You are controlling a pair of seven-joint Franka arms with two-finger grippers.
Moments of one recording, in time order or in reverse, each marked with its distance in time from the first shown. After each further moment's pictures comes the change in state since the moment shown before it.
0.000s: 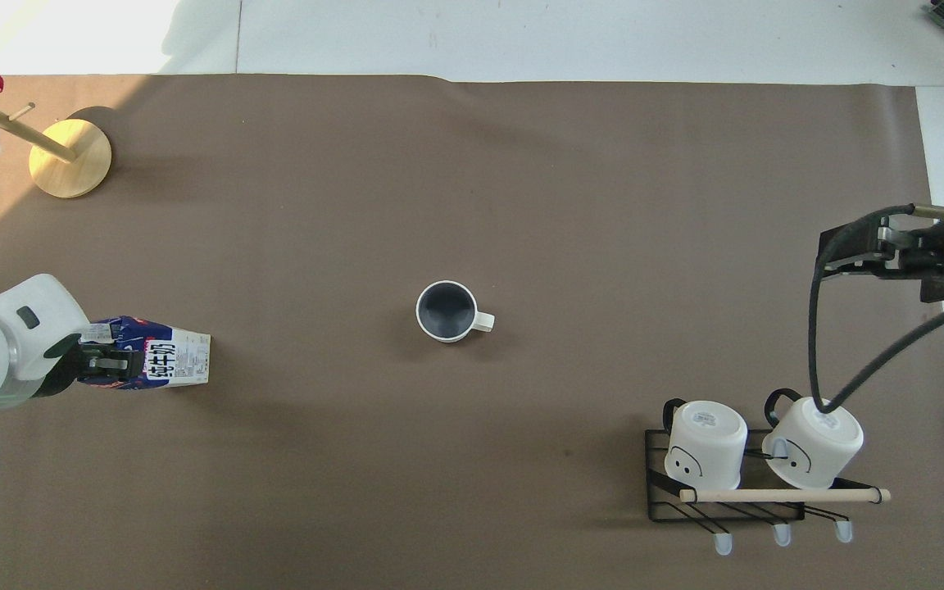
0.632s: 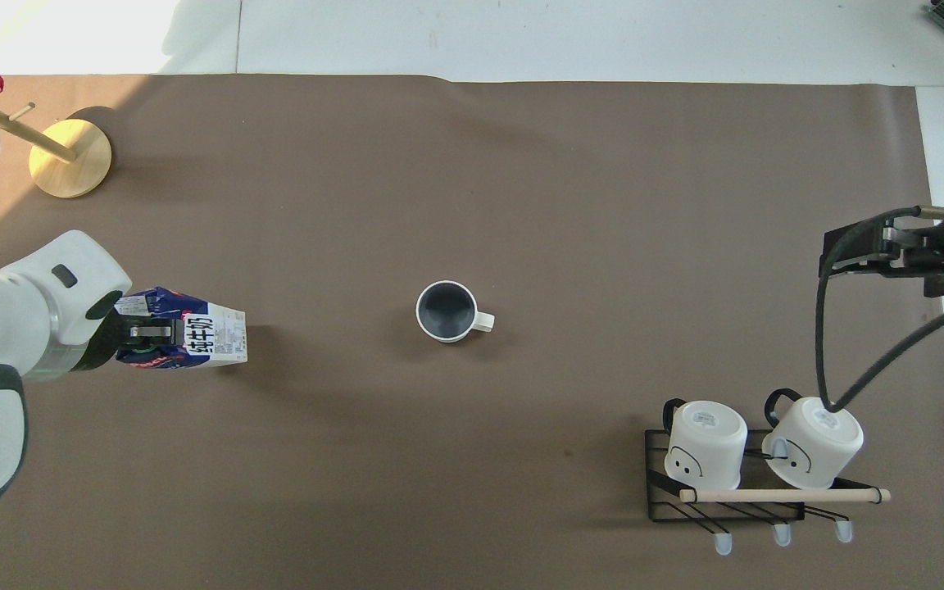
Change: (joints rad) left arm -0.132 0.052 -0.020 0.171 0.000 -0.107 -0.257; right arm -0.010 0.000 -0.004 -0.009 0.000 0.022 -0.054
